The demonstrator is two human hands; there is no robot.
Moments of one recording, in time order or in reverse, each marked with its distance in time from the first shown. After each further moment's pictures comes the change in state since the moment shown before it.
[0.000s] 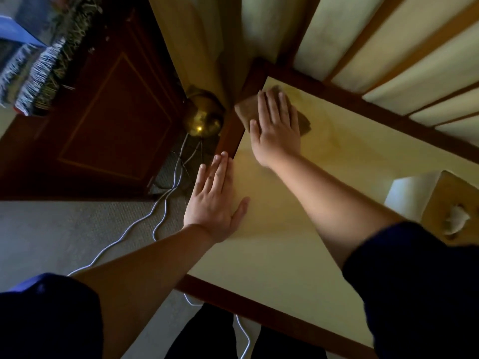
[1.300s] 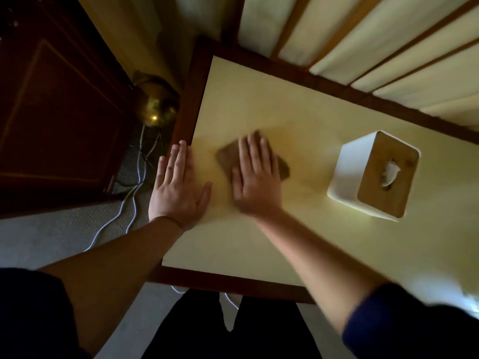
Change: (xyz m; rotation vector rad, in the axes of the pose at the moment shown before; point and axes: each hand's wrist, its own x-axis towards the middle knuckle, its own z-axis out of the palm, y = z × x) left_hand 0.001 -0.002 0.005 -0.059 0.024 0.018; right_hand -0.151 0.020 0.022 0.030 0.036 0.130
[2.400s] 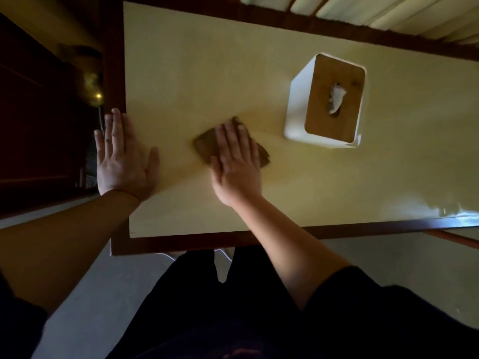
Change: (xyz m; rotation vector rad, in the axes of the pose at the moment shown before) left_hand -0.001 0.005 0.000 0.021 0.019 0.021; right_hand -0.084 0.033 0.012 0.125 0.033 0.221
